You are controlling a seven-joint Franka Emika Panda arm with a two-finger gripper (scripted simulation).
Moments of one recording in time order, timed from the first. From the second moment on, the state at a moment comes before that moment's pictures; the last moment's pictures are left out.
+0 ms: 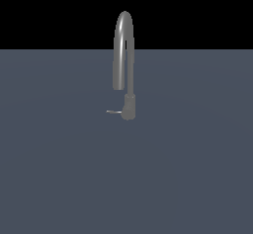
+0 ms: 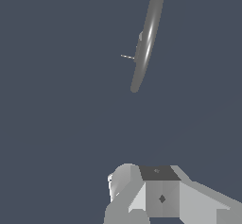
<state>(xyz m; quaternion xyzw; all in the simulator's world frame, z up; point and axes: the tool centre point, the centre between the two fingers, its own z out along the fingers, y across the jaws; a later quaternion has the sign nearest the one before) -0.255 0.014 0.477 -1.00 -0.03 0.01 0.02</state>
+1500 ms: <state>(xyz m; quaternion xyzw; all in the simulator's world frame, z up) -0.183 0.073 0.384 -0.91 -0.32 0.03 -0.26</state>
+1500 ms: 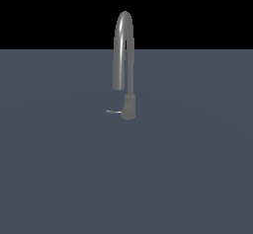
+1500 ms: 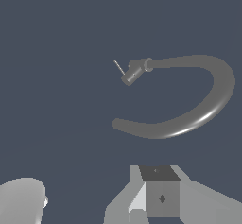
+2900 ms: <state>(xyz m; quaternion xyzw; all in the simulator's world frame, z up) -0.142 0.105 0.266 -0.68 -0.54 0.04 -0.48</state>
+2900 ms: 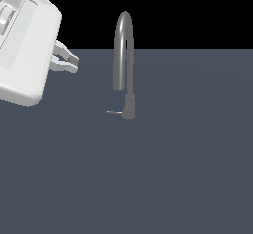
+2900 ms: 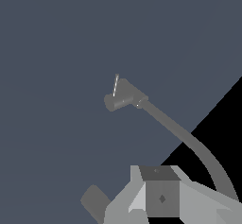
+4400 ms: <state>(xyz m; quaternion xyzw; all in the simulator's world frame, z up) -0.111 0.096 0.168 -0.42 -0.66 0.04 -0.62</state>
